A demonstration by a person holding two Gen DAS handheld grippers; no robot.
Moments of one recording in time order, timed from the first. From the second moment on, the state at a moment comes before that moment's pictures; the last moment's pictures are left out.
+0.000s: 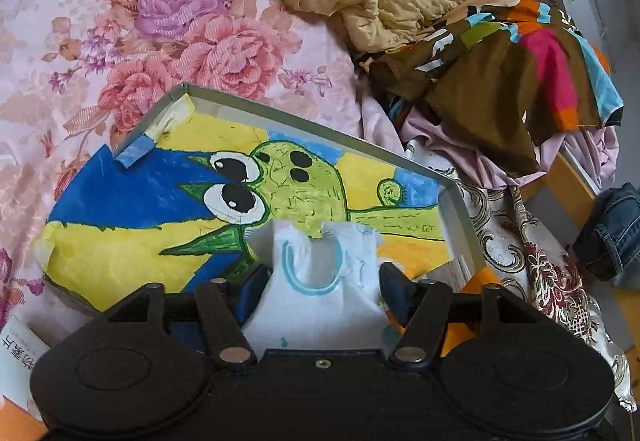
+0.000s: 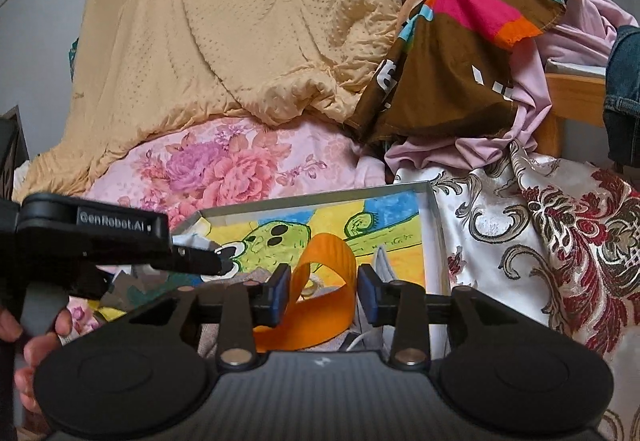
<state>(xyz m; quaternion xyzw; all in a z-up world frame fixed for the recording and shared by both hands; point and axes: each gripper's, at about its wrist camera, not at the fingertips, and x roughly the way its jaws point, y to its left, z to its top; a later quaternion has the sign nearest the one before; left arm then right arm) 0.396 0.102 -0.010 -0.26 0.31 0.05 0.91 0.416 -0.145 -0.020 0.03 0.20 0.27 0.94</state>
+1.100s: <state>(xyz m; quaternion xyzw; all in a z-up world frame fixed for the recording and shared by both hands) 0.223 0.072 0.067 -0.20 0.19 0.09 0.96 0.289 -0.185 0.067 0.01 0.10 0.26 0.96</state>
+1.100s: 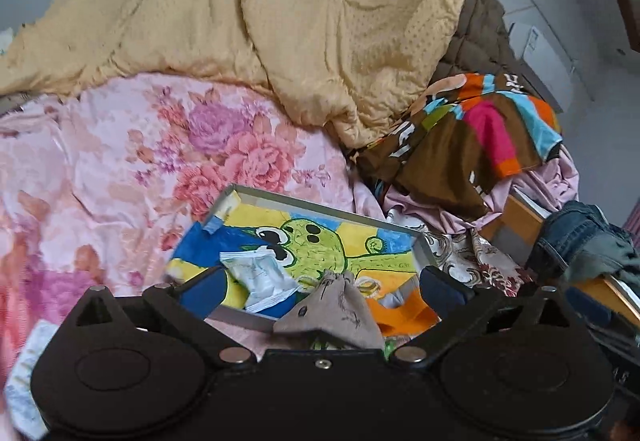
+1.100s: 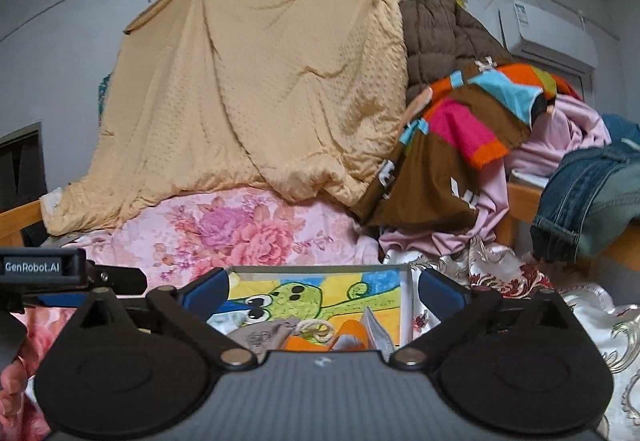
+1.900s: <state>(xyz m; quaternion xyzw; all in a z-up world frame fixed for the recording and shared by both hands) 0.052 0.060 0.042 -0.18 0.19 0.14 0.95 0.163 -0.197 0.051 -0.01 0.13 0.29 0.95</state>
